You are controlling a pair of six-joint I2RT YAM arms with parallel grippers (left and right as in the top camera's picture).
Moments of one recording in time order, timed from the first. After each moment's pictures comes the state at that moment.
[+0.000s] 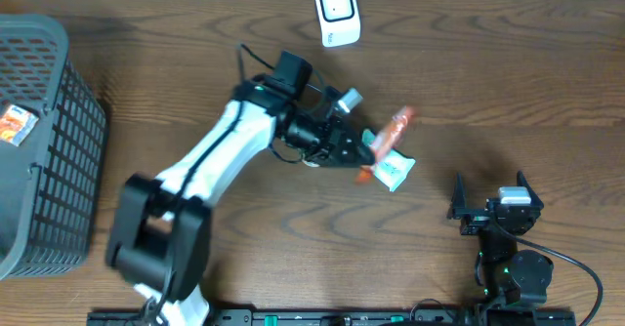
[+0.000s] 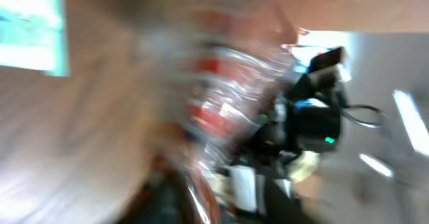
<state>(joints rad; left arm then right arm) -0.45 1.86 1.35 -0.79 1.29 -0.21 -0.06 0.02 0.01 -0.07 -0.03 -0.09</state>
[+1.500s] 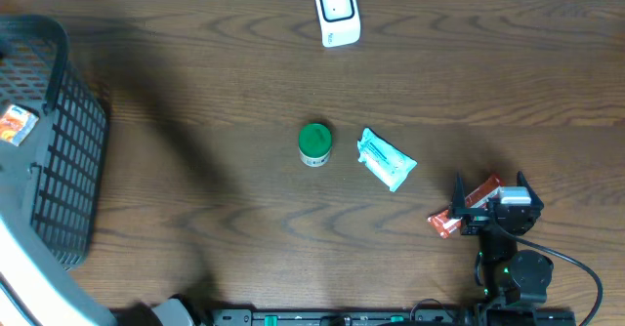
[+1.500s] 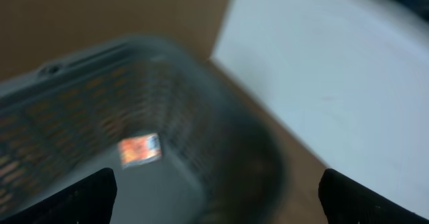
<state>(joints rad) 0.66 1.47 1.82 -0.87 0.04 -0.32 -0.06 0.02 0.01 -0.07 -0.03 -0.09</state>
